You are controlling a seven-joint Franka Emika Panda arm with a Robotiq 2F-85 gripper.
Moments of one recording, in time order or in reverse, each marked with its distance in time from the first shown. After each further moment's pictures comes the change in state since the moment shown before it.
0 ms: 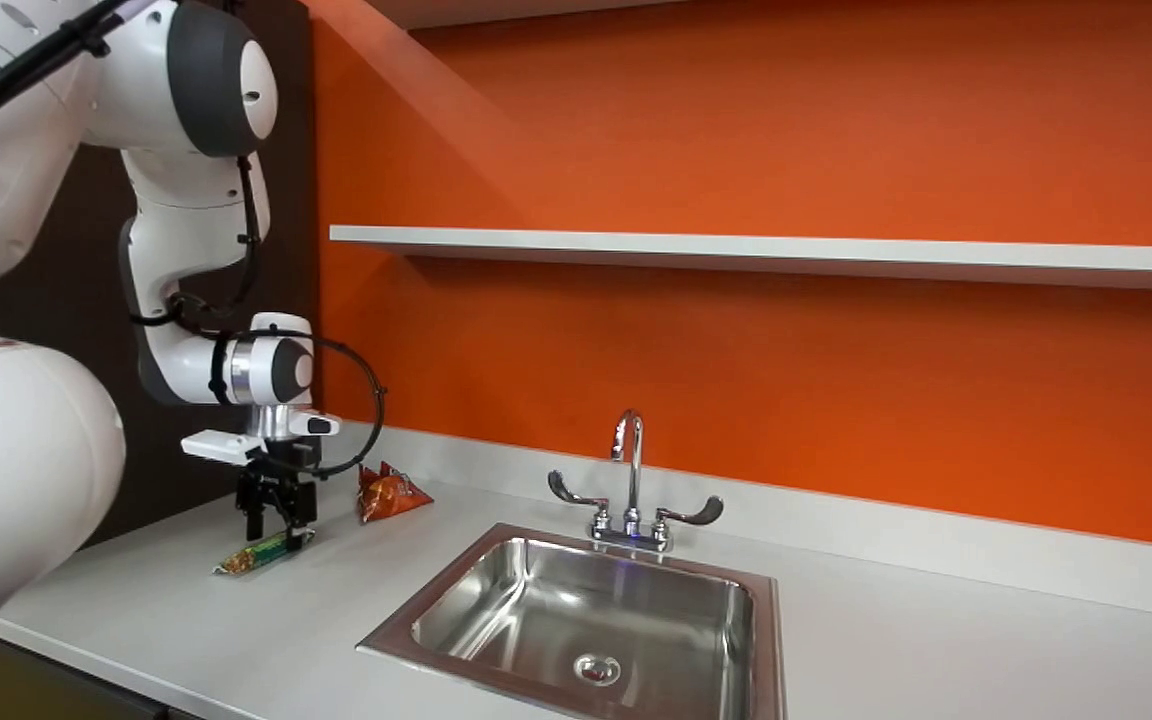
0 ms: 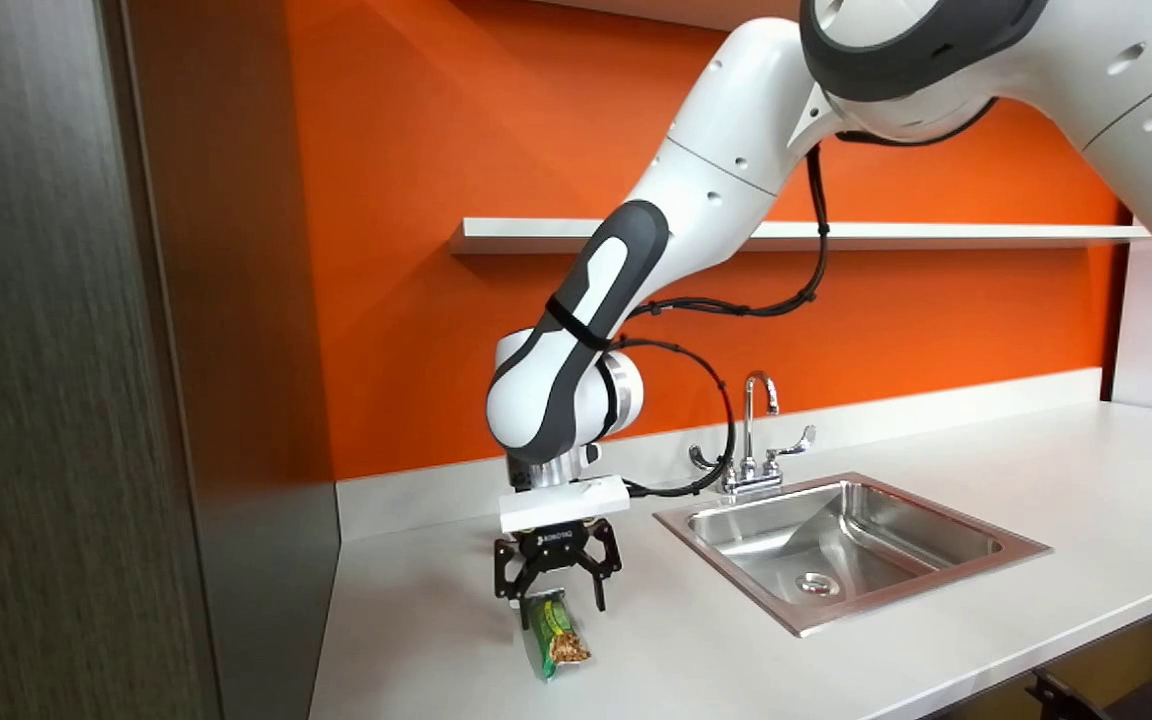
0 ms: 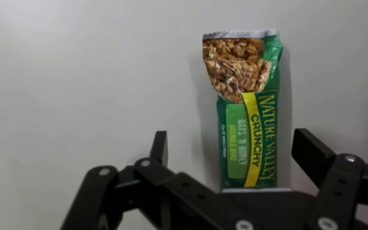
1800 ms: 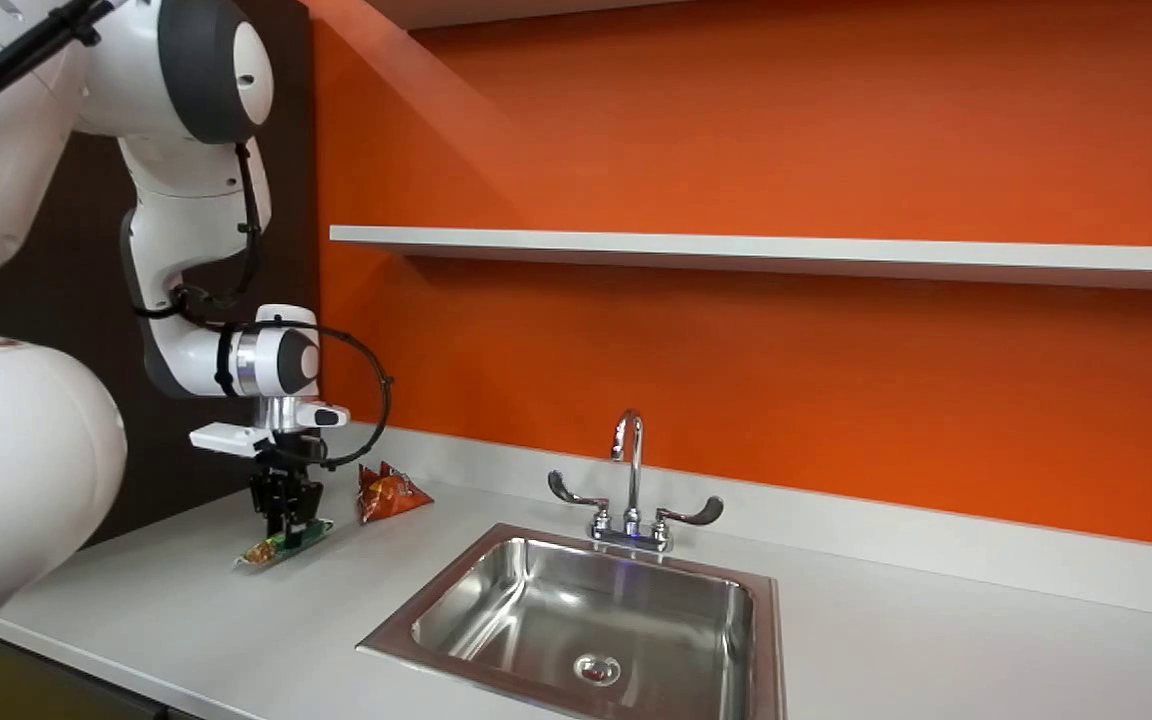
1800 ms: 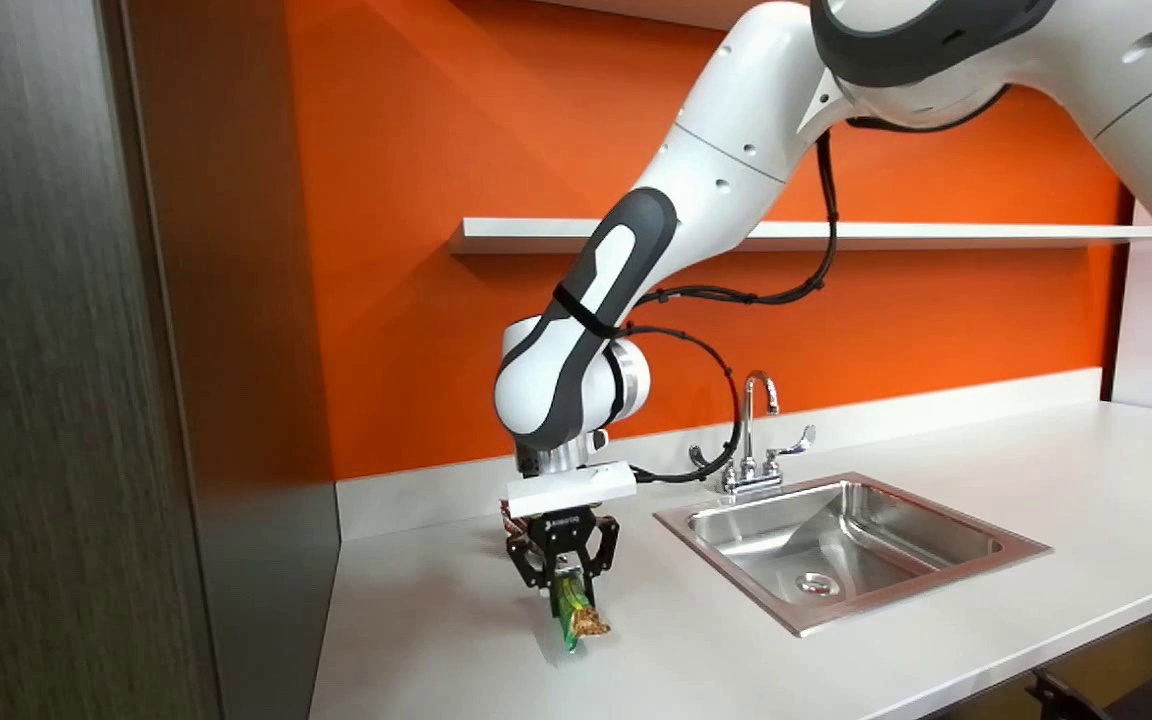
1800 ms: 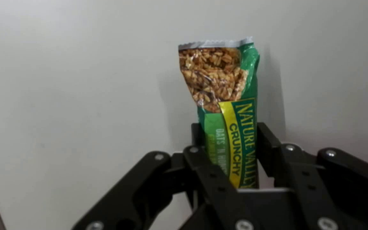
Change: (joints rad) arm 0.010 -0.036 -0.031 -0.017 -0.006 -0.007 0.000
